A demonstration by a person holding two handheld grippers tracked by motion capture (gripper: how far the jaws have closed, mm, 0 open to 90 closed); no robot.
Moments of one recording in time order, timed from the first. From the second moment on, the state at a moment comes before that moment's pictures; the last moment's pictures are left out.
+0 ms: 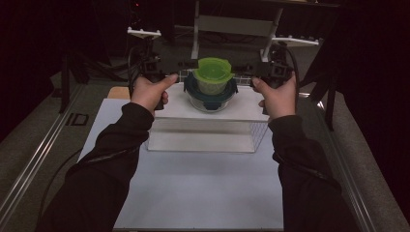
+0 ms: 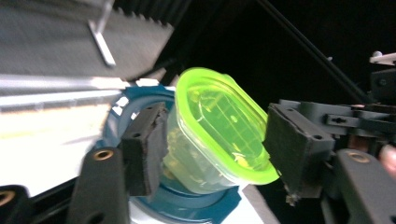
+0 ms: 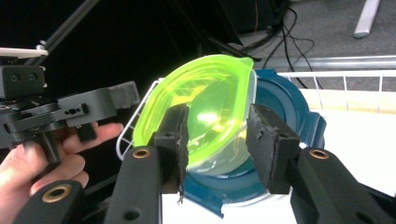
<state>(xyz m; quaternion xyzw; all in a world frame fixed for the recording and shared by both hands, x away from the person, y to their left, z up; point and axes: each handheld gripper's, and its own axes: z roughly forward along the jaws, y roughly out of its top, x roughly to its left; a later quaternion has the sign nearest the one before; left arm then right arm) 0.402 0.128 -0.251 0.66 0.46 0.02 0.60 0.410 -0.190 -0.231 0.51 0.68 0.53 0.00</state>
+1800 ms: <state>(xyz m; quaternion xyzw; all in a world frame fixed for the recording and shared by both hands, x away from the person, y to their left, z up) 0.265 0.119 -0.339 0.69 0.28 0.18 0.64 0.330 -0.144 -0.302 0.35 0.74 0.58 0.04</state>
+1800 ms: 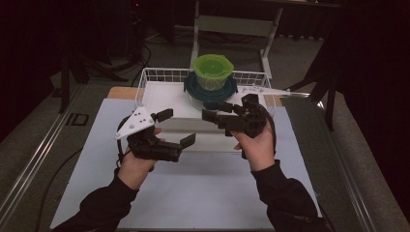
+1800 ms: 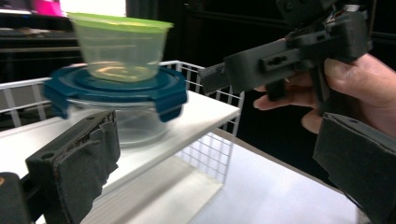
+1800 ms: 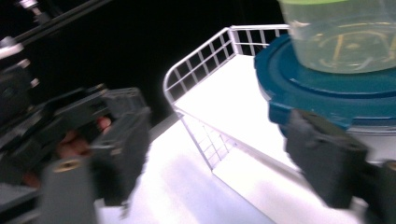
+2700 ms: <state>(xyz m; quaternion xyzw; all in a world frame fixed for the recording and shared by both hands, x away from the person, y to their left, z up) 0.229 0.130 -0.408 0.73 0.26 0.16 0.62 0.279 -0.194 -0.397 0.34 0.75 0.57 0.09</state>
